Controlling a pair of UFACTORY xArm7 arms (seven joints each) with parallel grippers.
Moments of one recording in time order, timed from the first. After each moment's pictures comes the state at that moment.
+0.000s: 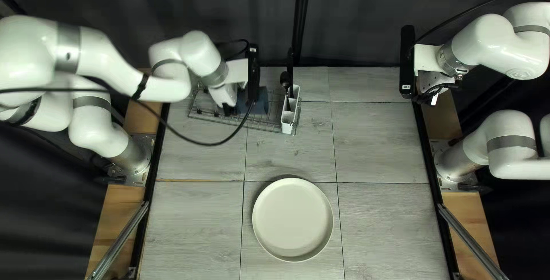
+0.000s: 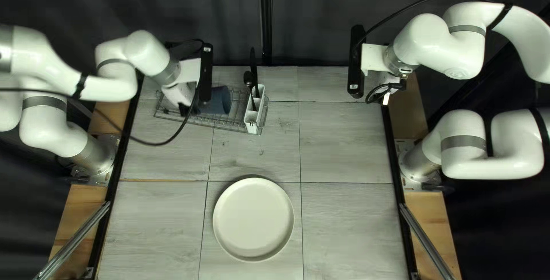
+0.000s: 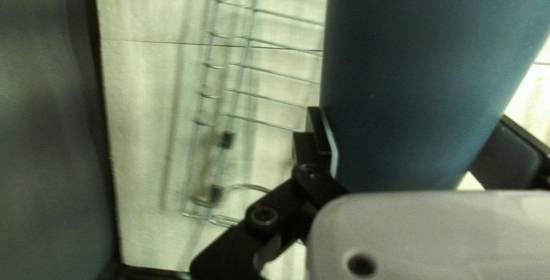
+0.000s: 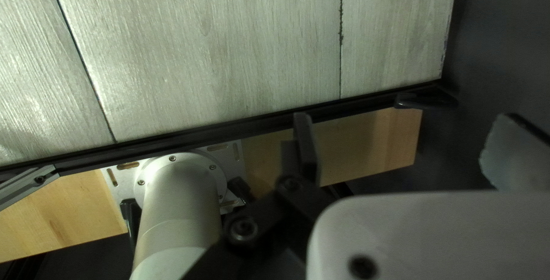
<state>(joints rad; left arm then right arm) 0.32 -0.47 -0.04 0.51 0.02 0.74 0.16 -0.18 -0.95 -0.17 0.50 -0.38 1.39 -0.14</state>
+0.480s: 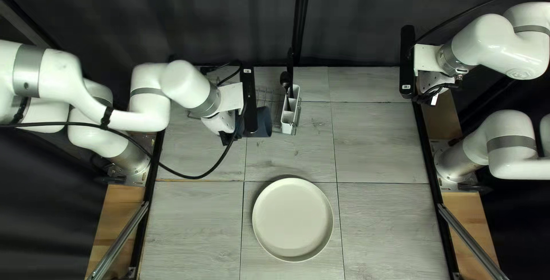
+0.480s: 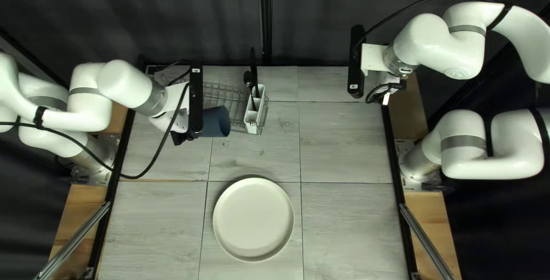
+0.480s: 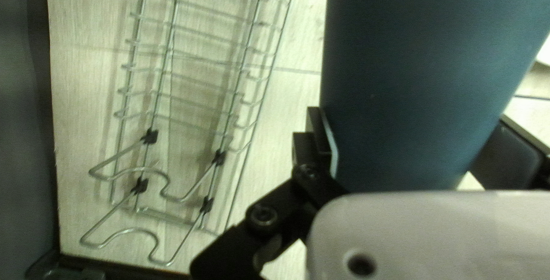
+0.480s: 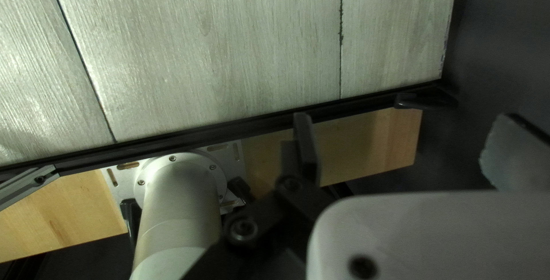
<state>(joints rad) 0.24 -0.60 -0.18 0.50 -0.03 0.74 -0.02 -0.18 -0.95 -0.17 0.50 -0.38 1.39 -0.14</state>
